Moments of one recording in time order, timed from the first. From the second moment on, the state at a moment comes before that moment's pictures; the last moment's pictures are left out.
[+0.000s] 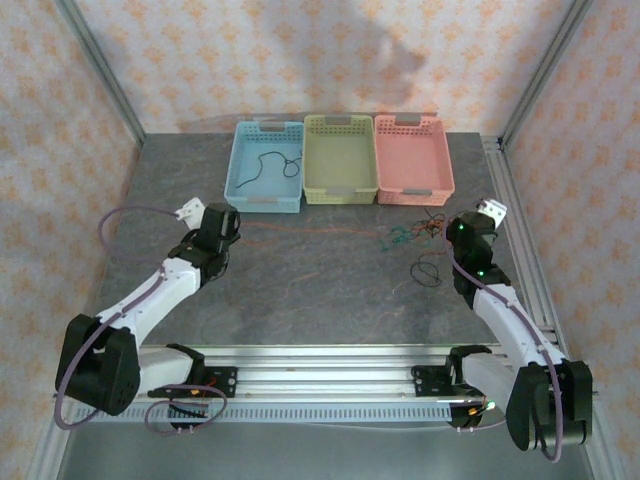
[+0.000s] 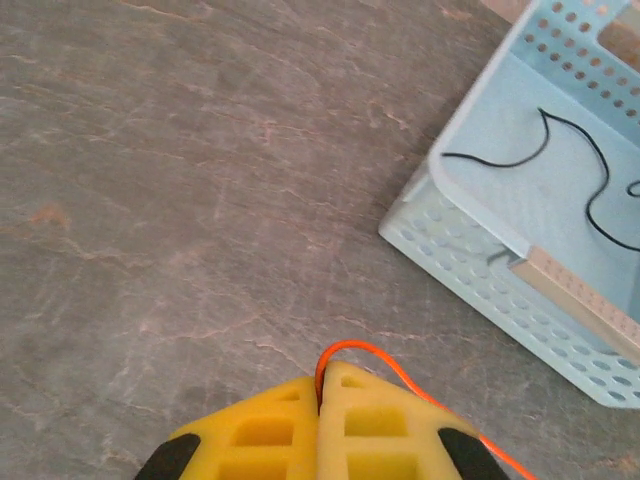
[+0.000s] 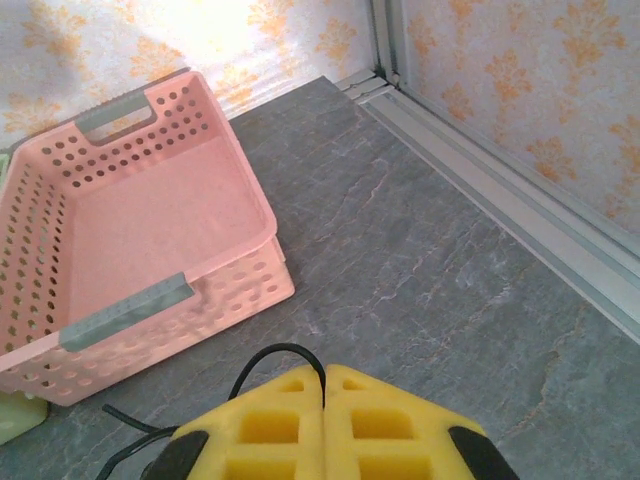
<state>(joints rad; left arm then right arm) -0.26 1.20 0.71 -0.29 -0.53 -0.86 0.07 0.99 0.53 0.04 0.38 0.41</state>
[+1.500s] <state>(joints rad) -0.18 1.21 0.68 -0.33 -0.52 -0.90 -0.03 0.99 0.47 -0.01 0.34 0.61</state>
